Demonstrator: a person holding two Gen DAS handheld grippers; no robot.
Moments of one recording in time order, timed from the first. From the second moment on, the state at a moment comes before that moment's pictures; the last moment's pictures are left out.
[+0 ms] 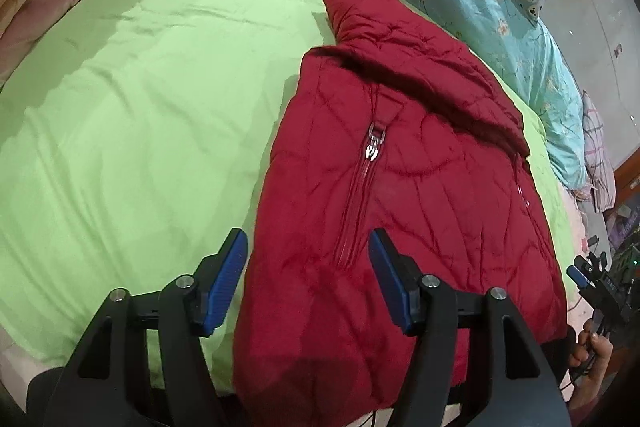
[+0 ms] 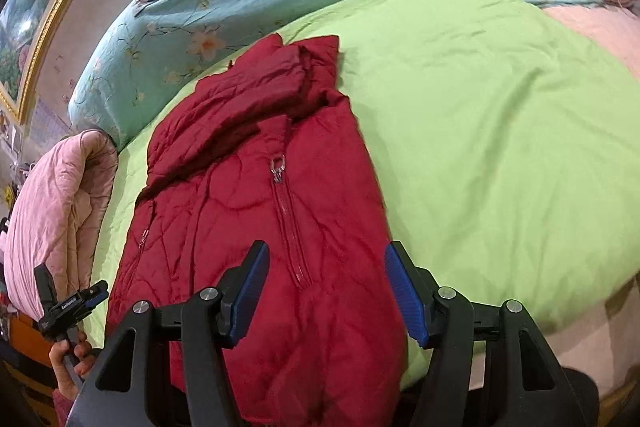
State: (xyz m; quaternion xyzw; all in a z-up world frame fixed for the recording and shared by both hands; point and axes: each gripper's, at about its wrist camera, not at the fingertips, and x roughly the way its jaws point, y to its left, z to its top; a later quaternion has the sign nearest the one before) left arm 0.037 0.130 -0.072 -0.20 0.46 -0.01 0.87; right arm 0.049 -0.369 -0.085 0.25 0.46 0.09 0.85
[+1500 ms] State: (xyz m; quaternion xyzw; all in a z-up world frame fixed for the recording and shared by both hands) left arm -0.015 0.083 -0.086 -0.18 0.48 -0.10 0.85; right arm -0.013 -0.338 -0.114 0.28 0.49 0.17 0.81
